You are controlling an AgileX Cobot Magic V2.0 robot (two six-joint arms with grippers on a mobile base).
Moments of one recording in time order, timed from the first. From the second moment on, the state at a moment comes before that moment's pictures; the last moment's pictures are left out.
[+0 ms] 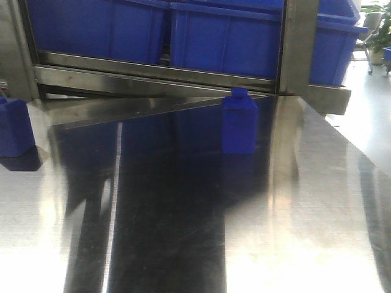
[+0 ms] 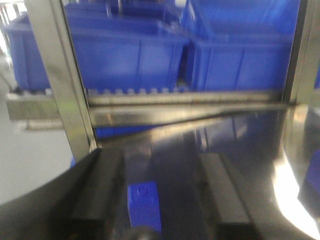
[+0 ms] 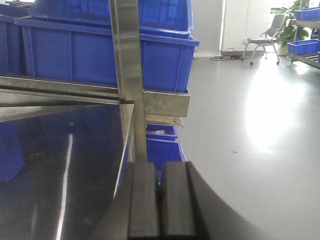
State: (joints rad) left arm -0.18 0.57 -0.68 -0.09 0.38 0.13; right arm -0.05 -0.01 0.03 -0.03 0.03 0.11
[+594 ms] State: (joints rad) left arm -0.11 1.31 -1.26 -0.08 0.91 -0.03; right arm -0.05 -0.01 0.03 -0.03 0.03 0.11
